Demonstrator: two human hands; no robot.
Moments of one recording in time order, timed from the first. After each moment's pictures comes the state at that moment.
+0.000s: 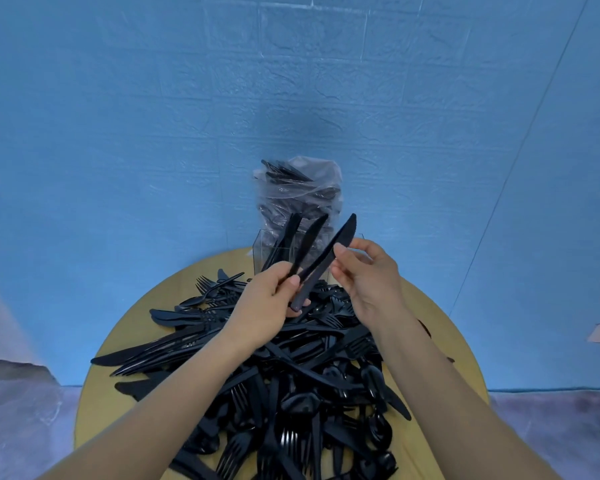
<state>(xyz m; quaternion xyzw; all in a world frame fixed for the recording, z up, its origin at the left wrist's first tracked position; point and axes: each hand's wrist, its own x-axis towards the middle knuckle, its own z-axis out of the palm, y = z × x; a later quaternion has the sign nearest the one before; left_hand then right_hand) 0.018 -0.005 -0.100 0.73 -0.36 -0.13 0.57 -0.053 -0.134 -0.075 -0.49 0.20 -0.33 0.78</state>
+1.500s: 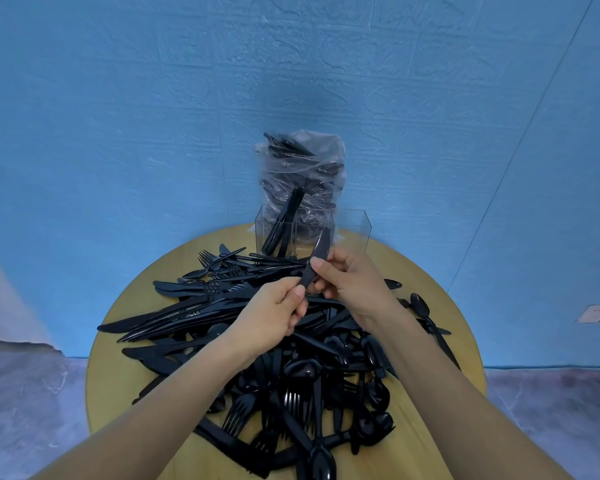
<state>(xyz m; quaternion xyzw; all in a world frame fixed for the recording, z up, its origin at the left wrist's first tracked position) -0.009 0.014 -0.128 0.71 -0.35 -0.24 0.57 -0.064 -0.118 -0.109 -0.72 0.13 -0.19 0.65</state>
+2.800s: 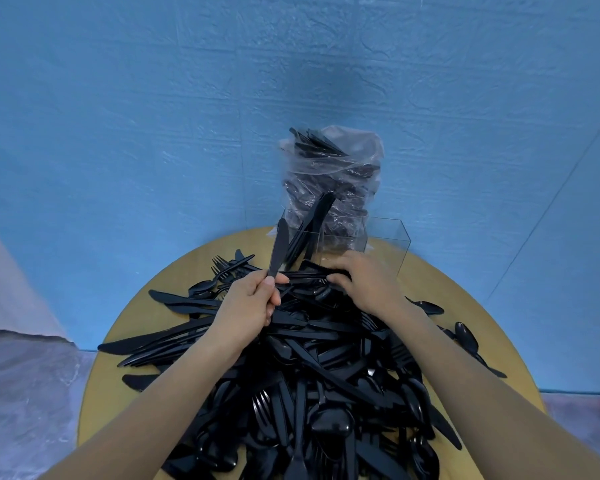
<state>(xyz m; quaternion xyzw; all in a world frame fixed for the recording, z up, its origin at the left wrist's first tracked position) 0.072 0.016 -0.149 0.73 -0.19 -0.16 0.64 0.024 -0.178 -0.140 -0.98 0.09 -0.12 0.14</state>
